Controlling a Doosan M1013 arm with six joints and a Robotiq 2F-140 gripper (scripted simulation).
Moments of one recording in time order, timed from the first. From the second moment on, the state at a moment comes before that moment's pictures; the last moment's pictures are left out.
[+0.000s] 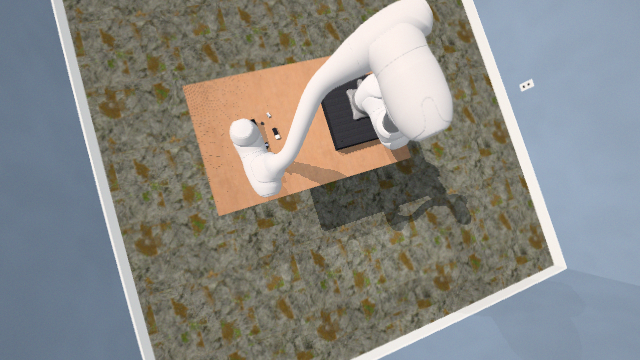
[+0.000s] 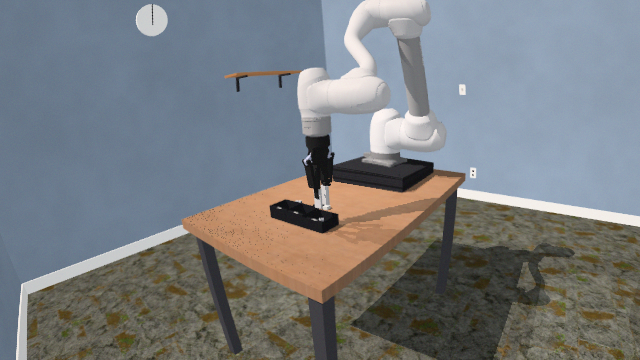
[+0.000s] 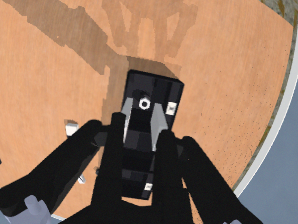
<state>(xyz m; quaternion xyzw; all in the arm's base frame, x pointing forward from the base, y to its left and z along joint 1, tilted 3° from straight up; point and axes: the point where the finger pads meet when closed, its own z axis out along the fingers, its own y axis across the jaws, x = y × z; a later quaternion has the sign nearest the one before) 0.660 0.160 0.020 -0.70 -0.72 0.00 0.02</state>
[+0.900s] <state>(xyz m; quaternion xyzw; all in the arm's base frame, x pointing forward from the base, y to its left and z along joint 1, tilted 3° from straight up) 0.661 0.159 0.087 -0.70 -0.72 0.00 0.03</state>
